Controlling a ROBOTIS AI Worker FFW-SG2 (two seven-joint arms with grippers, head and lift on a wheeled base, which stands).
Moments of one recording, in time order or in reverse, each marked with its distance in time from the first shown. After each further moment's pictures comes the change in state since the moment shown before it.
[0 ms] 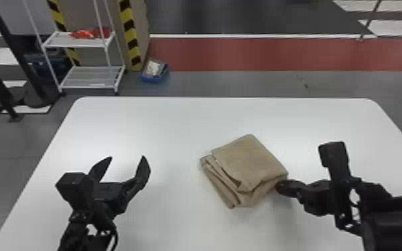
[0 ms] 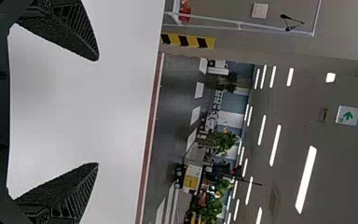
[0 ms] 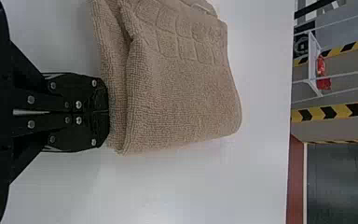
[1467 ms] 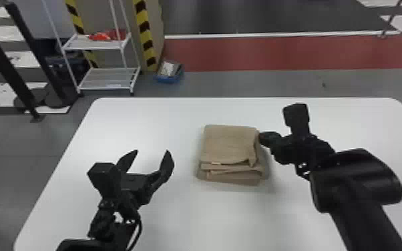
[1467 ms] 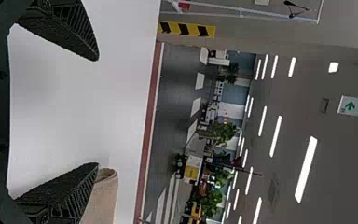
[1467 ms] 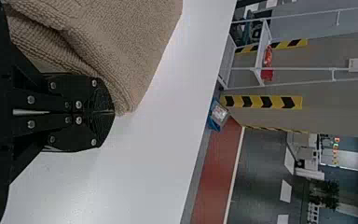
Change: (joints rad) left arm -0.071 0.017 -0.051 0.061 0.017 0.001 -0.002; right arm -0.377 0.155 0.103 0.588 0.065 -0.453 -0.261
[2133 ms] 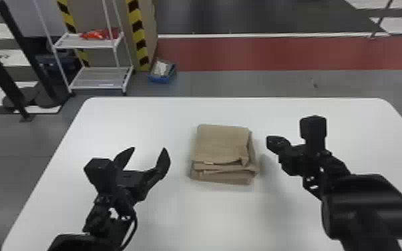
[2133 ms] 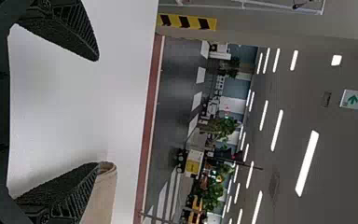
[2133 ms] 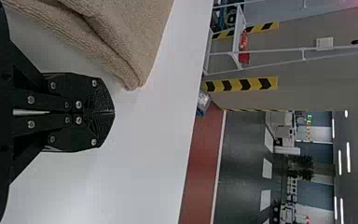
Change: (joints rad) left arm -0.037 0.014 -0.027 0.035 0.014 0.000 0.000; right arm 0.189 -0.005 -0.106 -0.205 -0.062 -0.054 0.008
